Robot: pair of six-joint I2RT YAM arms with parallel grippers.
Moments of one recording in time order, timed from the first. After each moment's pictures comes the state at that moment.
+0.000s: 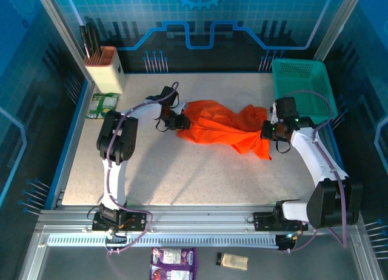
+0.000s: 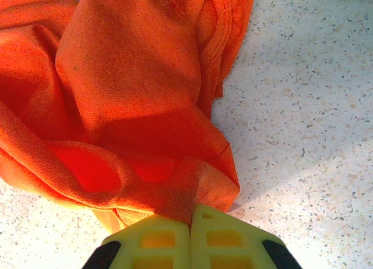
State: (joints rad) left arm -0.30 2.13 1.52 -0.62 0.45 -0.22; right arm 0.06 1.30 1.03 -0.81 -0.06 0.27
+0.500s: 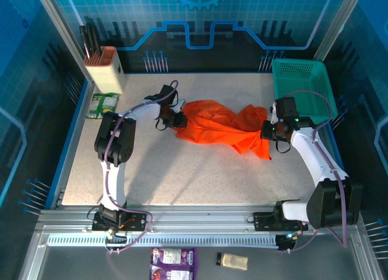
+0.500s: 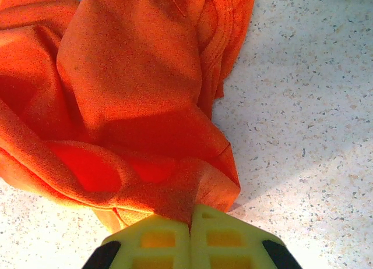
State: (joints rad) left arm -0.30 2.10 1.52 -0.60 0.35 -0.22; right arm 0.06 1.30 1.03 -0.81 -0.06 0.27
